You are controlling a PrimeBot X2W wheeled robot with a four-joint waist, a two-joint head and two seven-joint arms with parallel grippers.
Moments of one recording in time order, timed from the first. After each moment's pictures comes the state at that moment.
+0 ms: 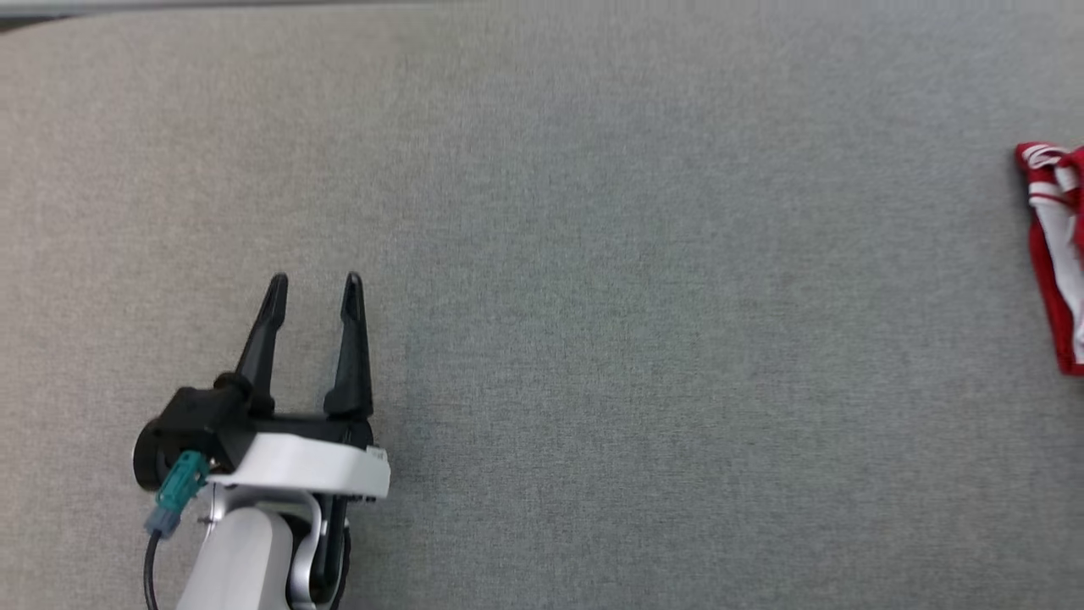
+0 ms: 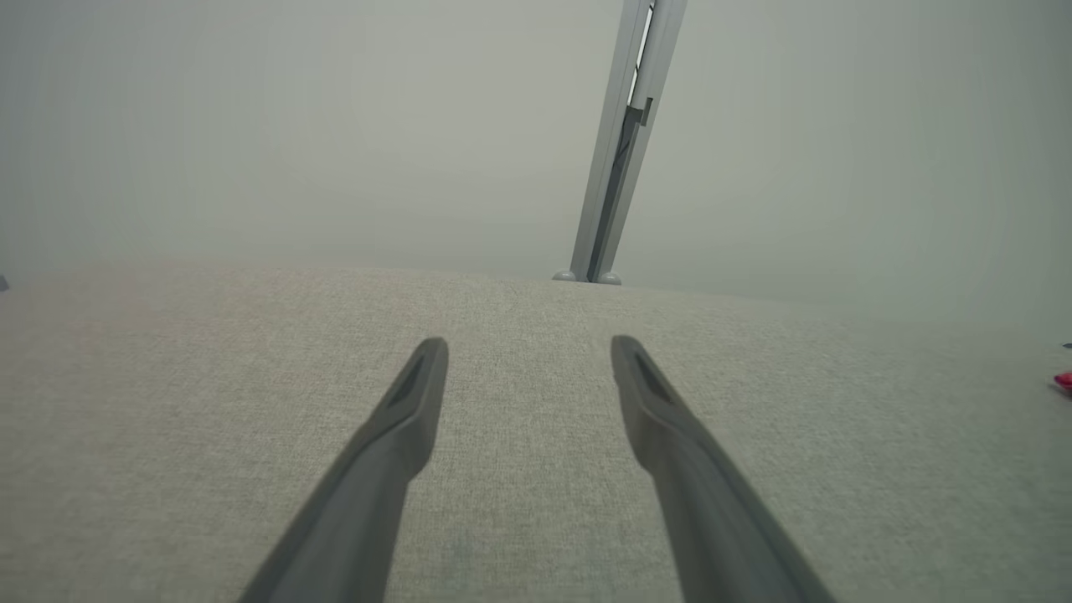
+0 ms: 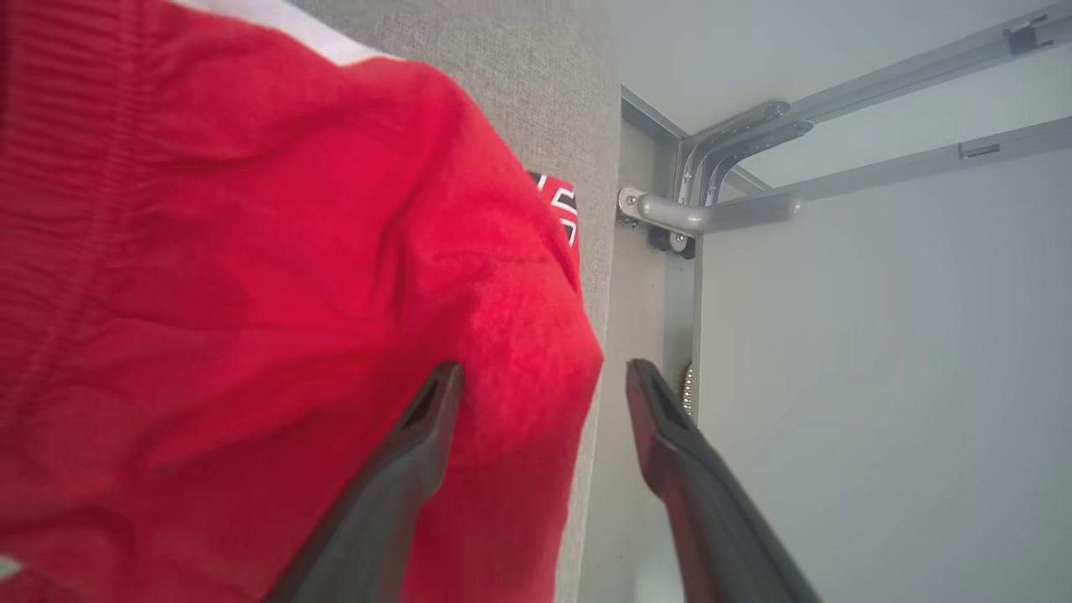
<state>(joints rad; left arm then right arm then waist) -0.23 0.05 -0.14 0.16 -0.29 0.04 -0.26 -0.91 -0.86 0.57 0.84 0.37 0.13 0.52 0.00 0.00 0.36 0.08</state>
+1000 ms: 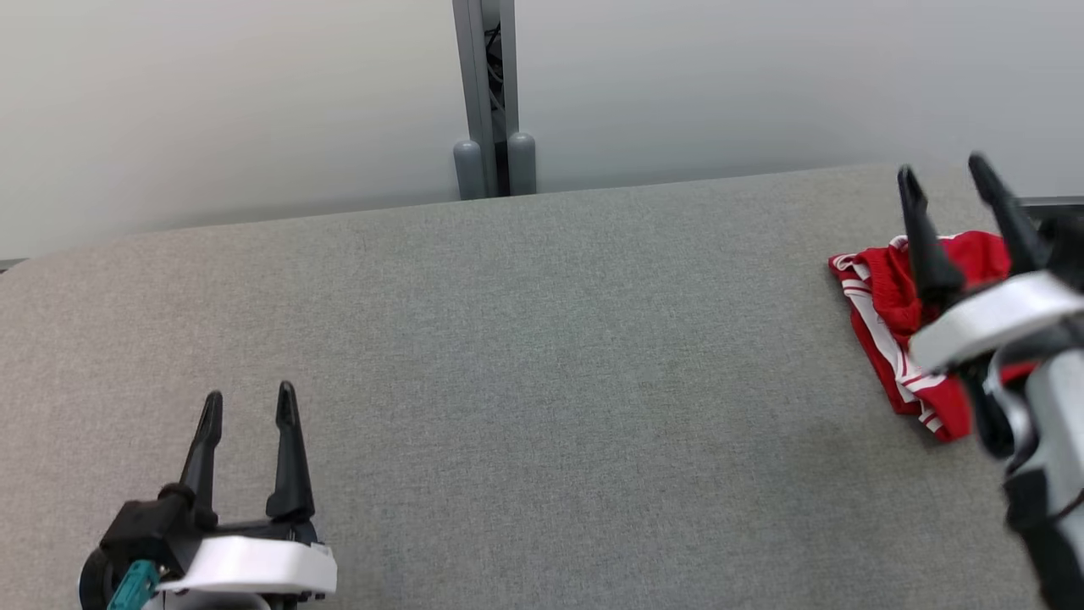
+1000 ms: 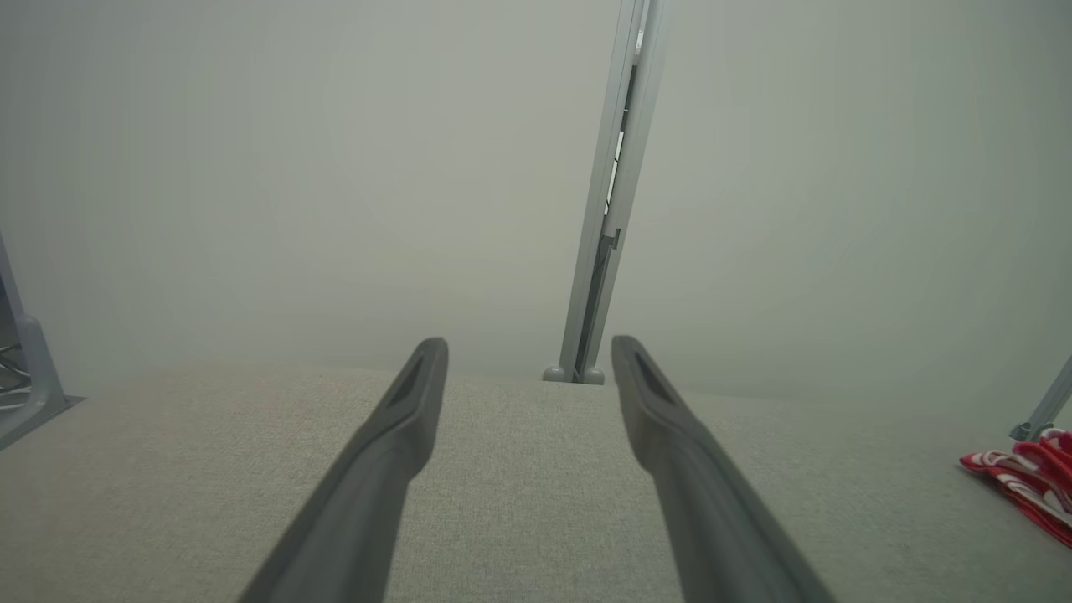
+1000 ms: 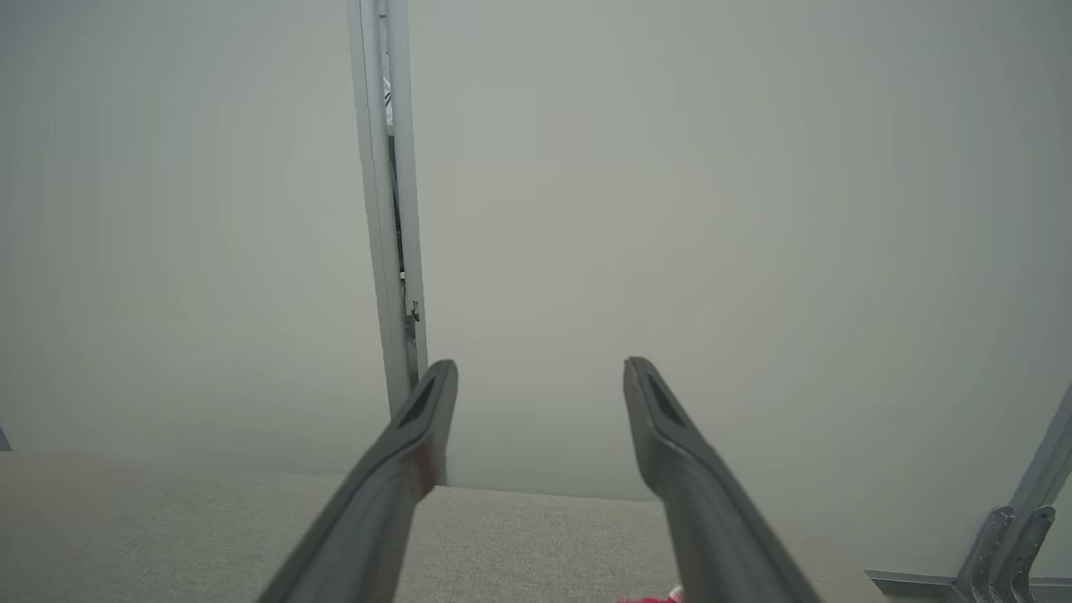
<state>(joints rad) -0.01 0.05 -0.01 0.11 -0.27 0.05 -0.26 -0.60 -0.32 0.23 0.53 0.39 0.13 -0.22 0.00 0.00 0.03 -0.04</state>
